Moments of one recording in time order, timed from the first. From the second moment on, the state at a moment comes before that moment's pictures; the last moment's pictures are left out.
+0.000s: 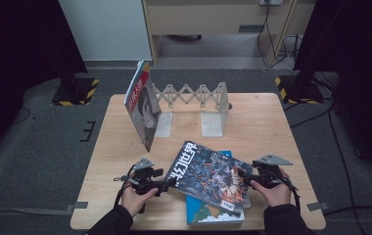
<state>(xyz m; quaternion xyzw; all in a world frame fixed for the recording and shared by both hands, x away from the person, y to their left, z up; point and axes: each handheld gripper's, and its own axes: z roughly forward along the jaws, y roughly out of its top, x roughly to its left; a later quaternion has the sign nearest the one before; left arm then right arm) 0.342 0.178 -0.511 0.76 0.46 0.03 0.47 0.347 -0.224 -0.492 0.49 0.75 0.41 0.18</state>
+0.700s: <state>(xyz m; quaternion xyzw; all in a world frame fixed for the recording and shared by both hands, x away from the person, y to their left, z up) 0.346 0.173 -0.520 0.73 0.47 -0.07 0.49 0.348 -0.223 -0.497 0.49 0.75 0.40 0.18</state>
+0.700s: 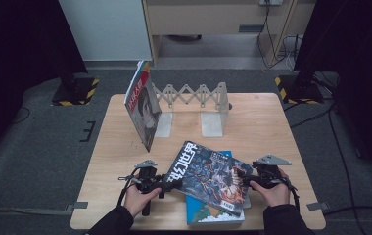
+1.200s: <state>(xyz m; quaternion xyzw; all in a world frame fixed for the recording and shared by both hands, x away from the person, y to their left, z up) 0.348 0.178 -0.492 0.70 0.46 -0.08 0.54 0.348 -0.224 -0.498 0.49 0.75 0.40 0.18</state>
